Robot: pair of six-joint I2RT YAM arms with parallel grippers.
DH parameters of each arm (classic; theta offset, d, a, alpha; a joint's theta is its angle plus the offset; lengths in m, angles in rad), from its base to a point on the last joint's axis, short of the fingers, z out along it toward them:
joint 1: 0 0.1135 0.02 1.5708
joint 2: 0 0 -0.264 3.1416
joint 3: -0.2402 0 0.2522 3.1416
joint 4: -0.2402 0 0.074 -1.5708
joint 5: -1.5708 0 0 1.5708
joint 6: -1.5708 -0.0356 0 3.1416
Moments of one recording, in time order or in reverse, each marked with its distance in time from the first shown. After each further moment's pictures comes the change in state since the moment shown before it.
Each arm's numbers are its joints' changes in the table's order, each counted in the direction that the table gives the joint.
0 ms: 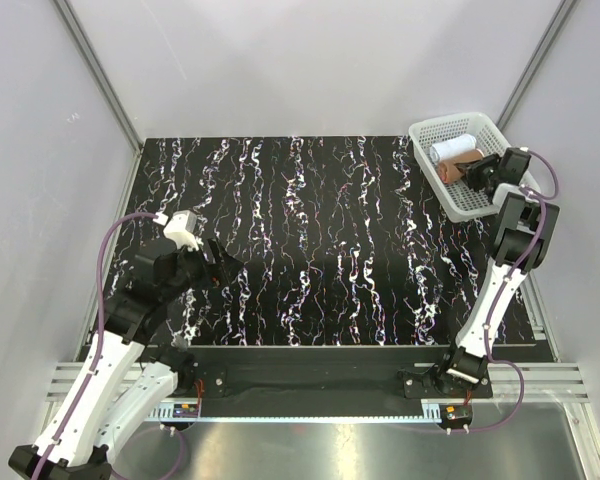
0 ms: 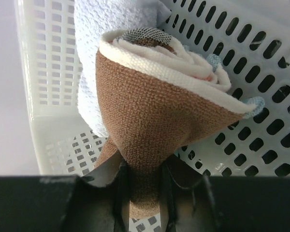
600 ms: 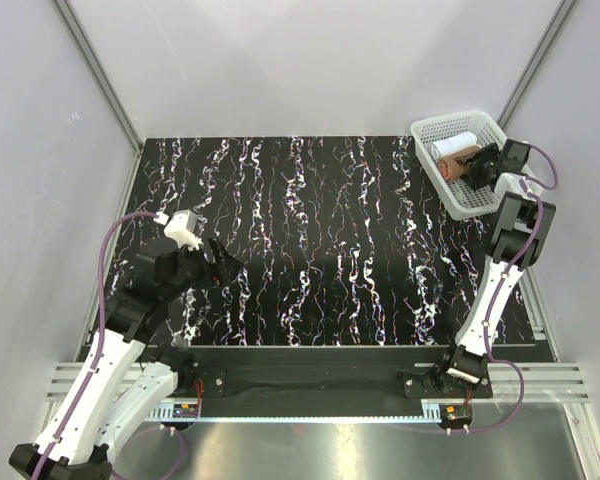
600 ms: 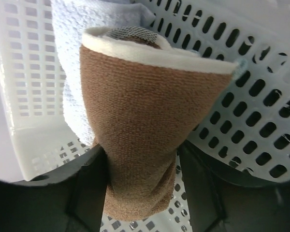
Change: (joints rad) left arm 0.004 -0.008 0.000 0.000 0.000 0.000; right arm 0.006 -0.096 -0.245 -0.260 -0.054 0.041
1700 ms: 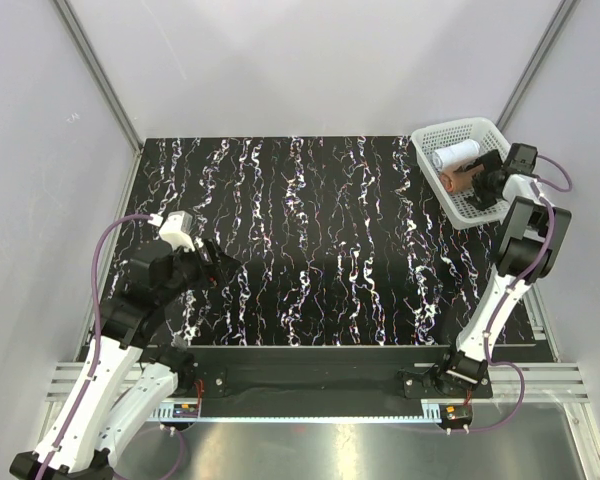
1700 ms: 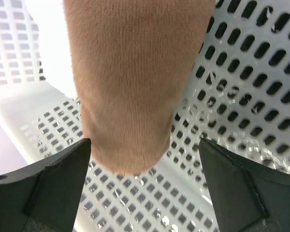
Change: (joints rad) left arm 0.015 0.037 0.000 0.001 0.001 0.000; right arm -0.010 0.258 0.245 -0.216 -0.051 0.060
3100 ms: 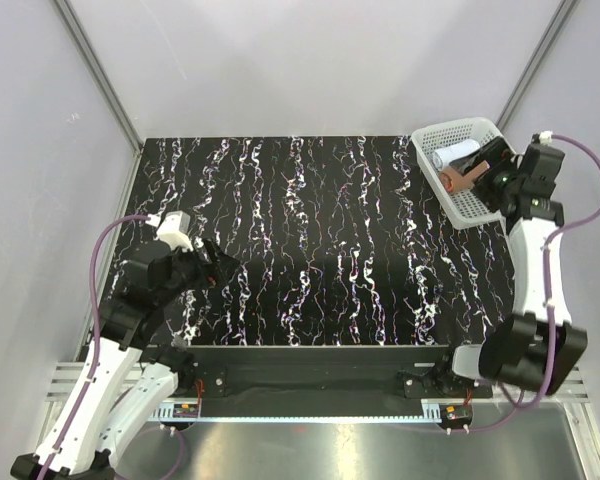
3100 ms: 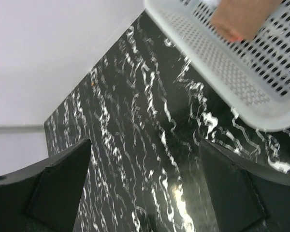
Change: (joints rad) left arm 0.007 0.006 0.000 -0.001 0.008 0.000; right arm 0.077 0.855 0.420 -0.099 0.013 0.145
